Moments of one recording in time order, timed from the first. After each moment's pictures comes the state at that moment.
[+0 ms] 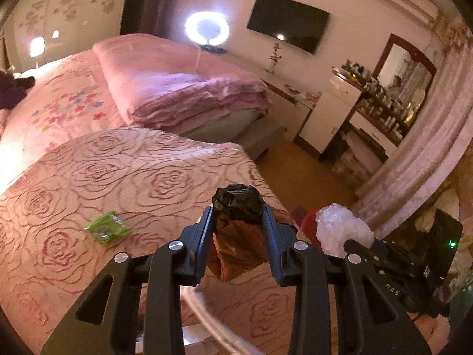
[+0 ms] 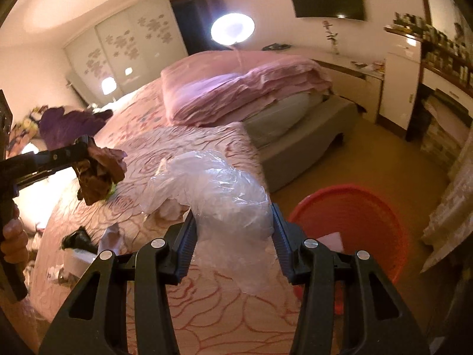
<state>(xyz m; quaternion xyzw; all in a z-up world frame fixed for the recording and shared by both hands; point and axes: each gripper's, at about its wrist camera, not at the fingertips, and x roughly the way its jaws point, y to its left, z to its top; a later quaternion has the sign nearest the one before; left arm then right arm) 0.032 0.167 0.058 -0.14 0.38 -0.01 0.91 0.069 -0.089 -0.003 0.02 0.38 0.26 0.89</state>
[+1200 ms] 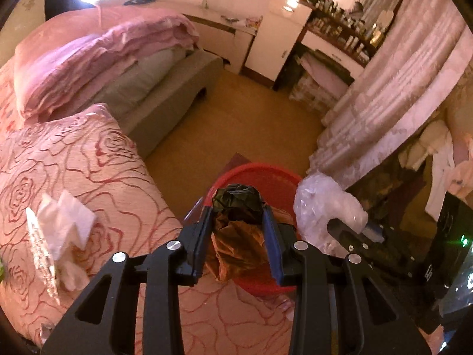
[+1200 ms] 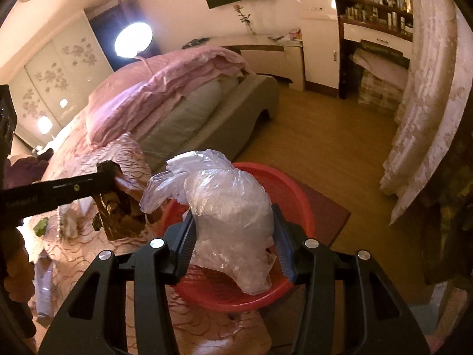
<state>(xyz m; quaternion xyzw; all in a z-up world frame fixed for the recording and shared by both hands) 0.152 -0.011 -0.022 -0.06 0.51 -0.14 0.85 0.112 -0.214 -0.052 0.09 0.42 0.10 0.90</state>
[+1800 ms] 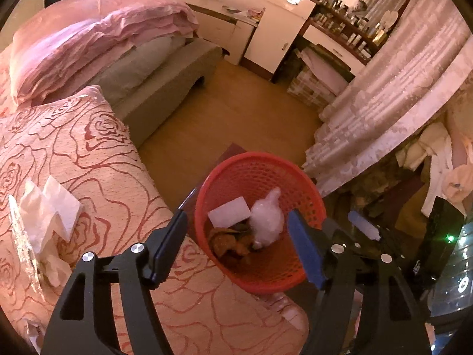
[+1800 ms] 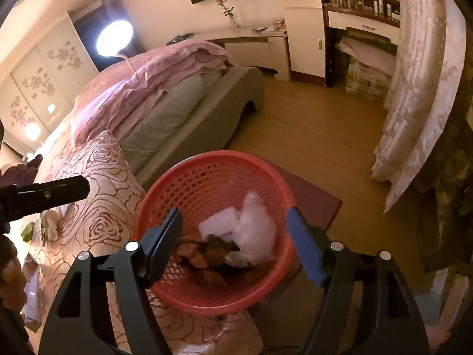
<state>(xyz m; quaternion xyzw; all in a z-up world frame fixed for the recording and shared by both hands) 0.153 -0.006 -0.035 -0.09 0.52 -0.14 0.84 0.119 -0.228 -0.076 0.10 0.44 0.07 0.89</state>
